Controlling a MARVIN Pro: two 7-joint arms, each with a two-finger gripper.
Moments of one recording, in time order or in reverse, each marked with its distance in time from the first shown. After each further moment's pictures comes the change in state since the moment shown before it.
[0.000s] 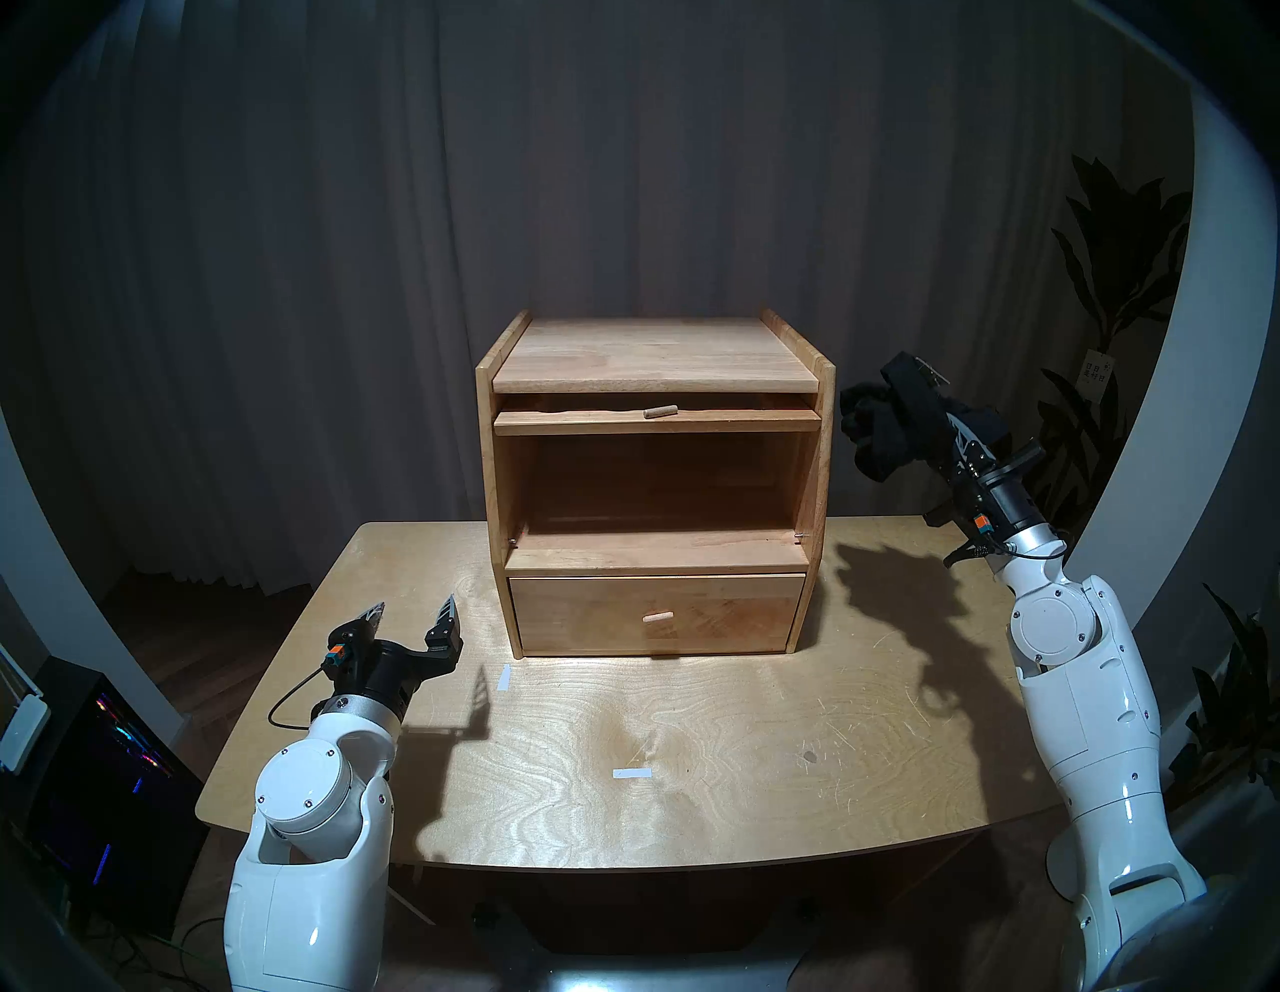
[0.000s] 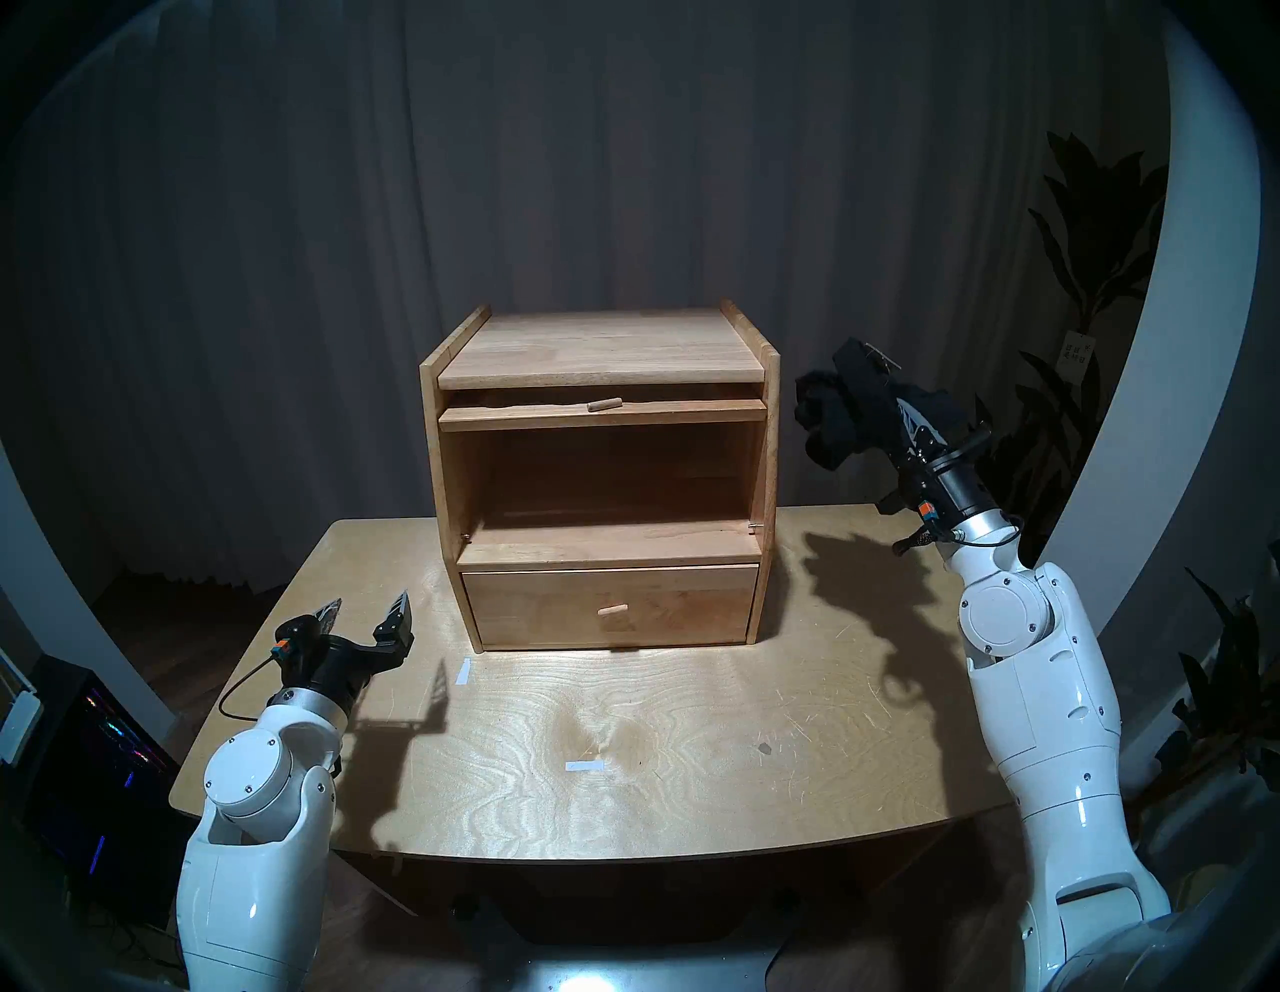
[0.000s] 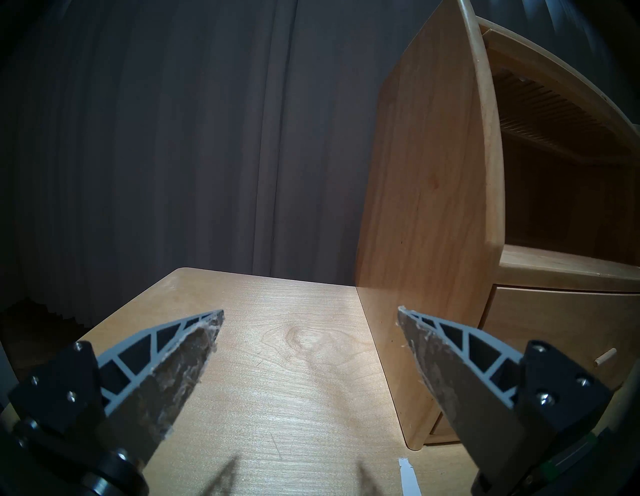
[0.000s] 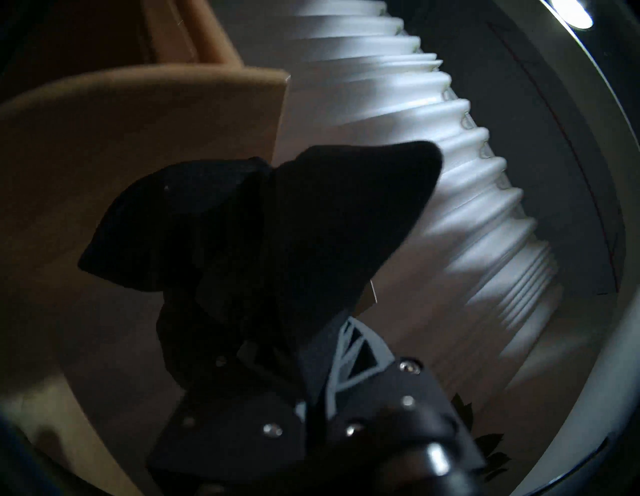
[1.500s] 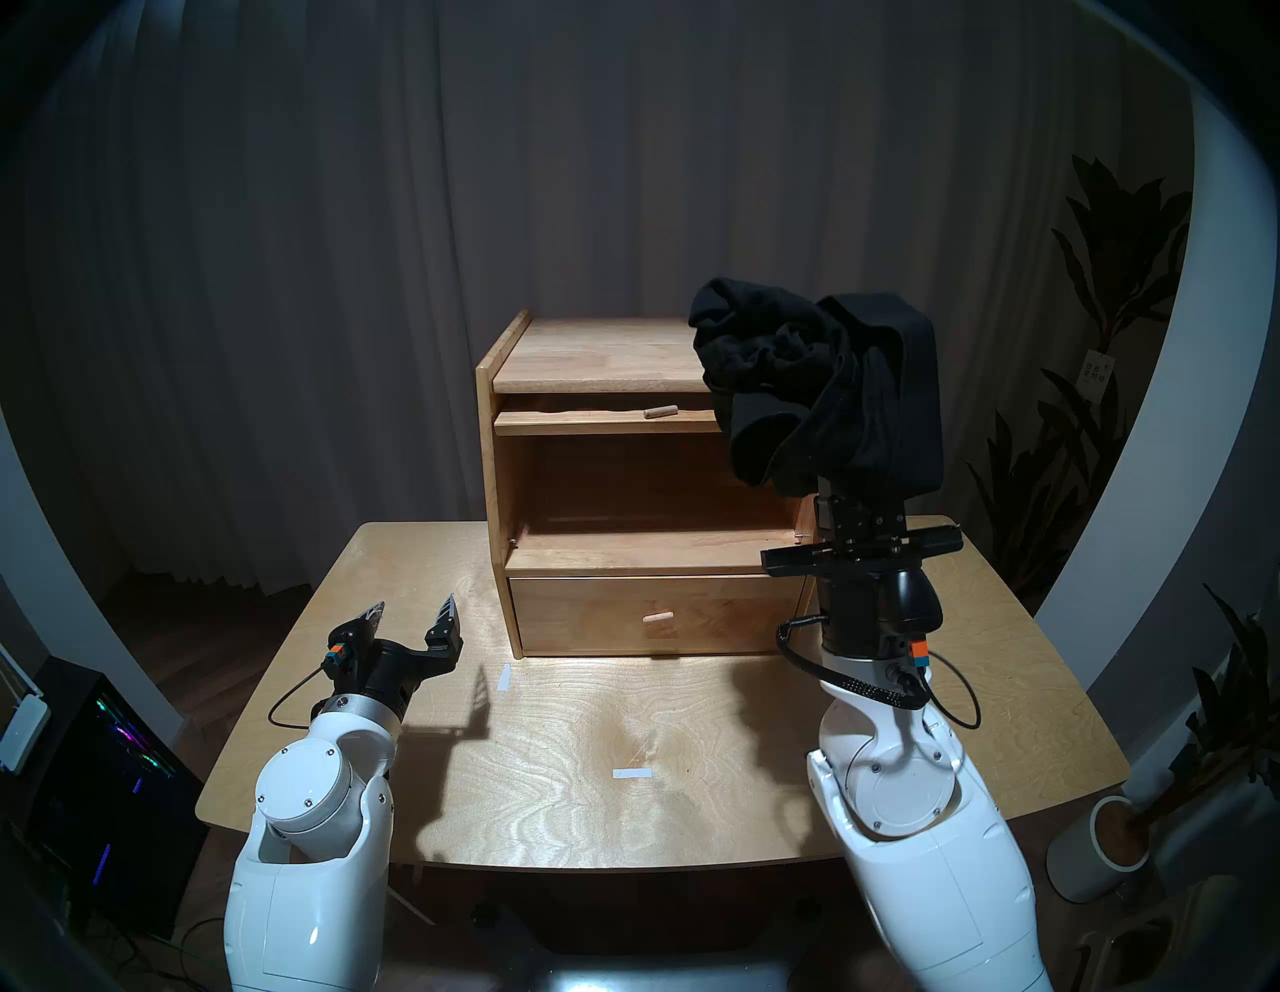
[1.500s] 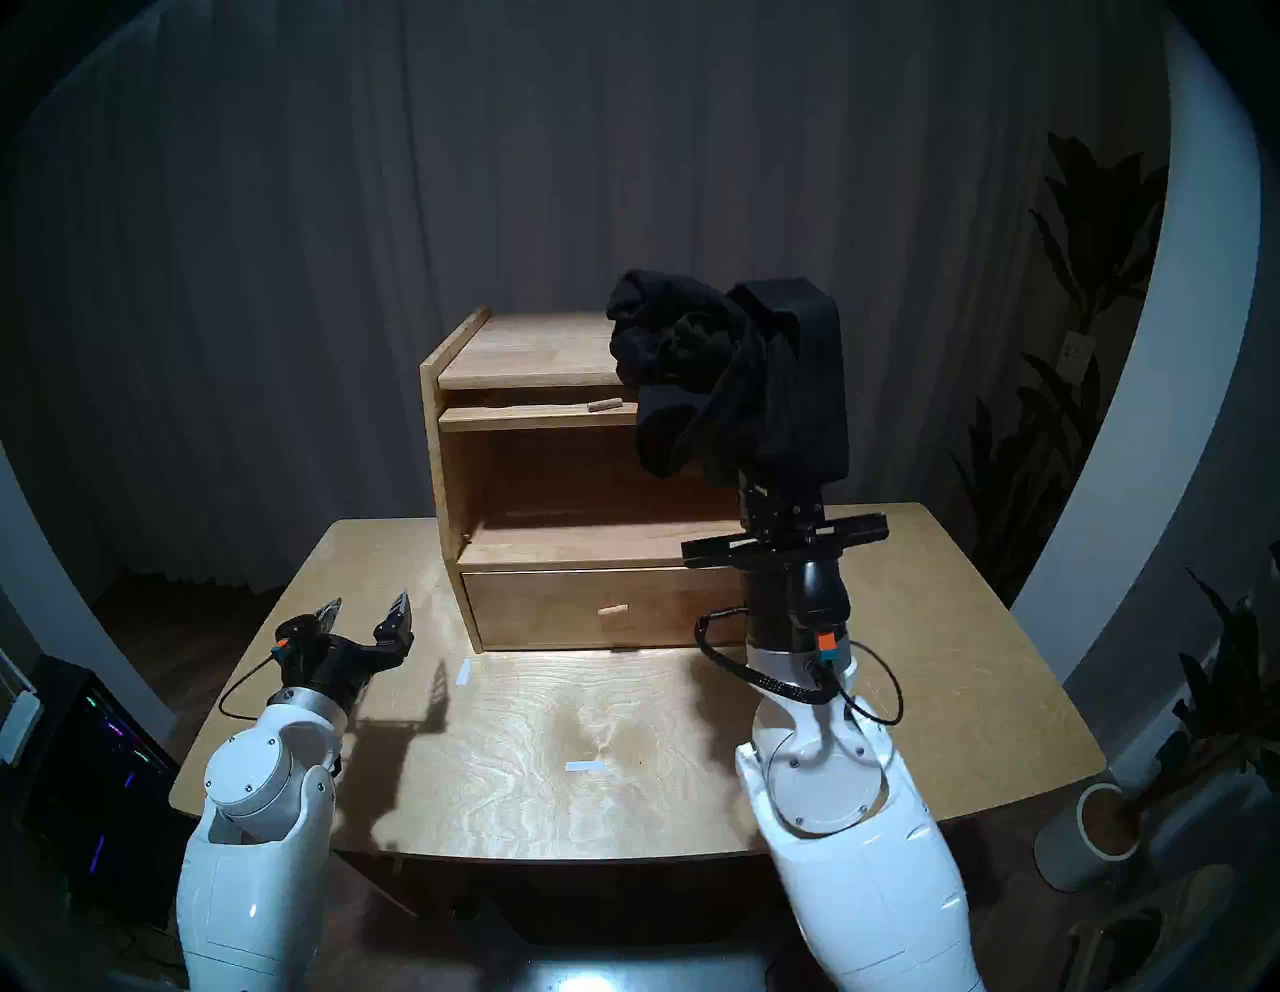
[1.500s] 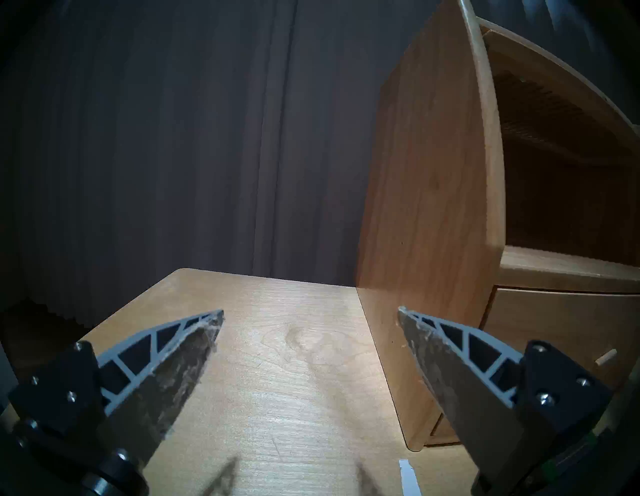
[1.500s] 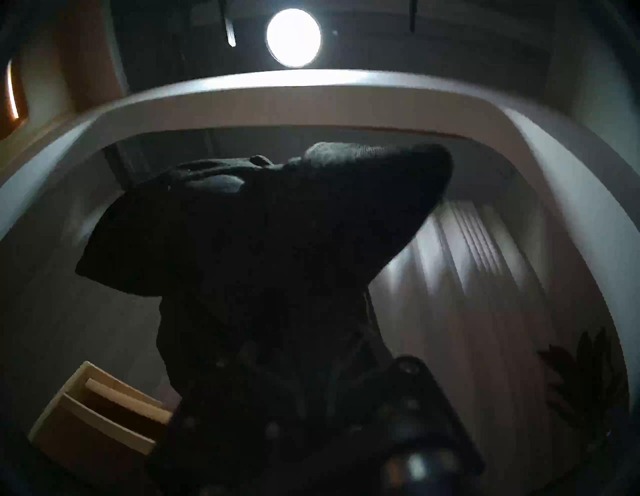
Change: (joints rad) left arm -0.002 0.001 0.000 -0.002 0.000 -0.001 0.000; right arm -0.402 -0.304 -0.417 -0.462 0.408 -0.158 -0.241
